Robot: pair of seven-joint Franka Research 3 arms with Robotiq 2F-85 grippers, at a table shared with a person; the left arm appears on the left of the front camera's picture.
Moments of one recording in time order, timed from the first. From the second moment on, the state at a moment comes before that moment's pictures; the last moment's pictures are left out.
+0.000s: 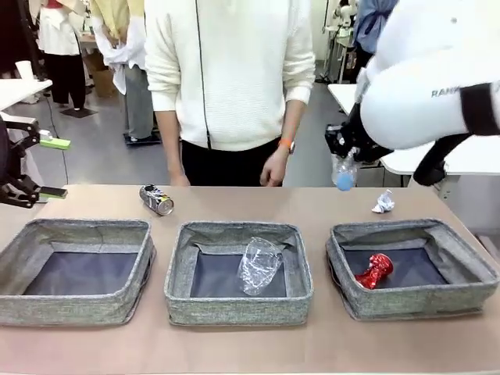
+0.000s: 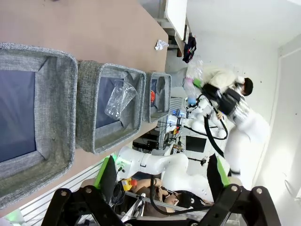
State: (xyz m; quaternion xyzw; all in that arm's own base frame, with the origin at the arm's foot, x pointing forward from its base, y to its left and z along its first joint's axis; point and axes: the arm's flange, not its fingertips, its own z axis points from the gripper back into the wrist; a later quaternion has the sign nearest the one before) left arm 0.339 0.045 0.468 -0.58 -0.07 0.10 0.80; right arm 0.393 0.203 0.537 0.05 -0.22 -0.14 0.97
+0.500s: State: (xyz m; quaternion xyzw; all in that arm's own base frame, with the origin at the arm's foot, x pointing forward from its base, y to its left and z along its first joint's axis) left arm 0.339 0.045 0.468 -0.58 -0.07 0.10 0.80; right arm 0.358 0.237 0.557 0.02 -0.19 -0.12 0.97
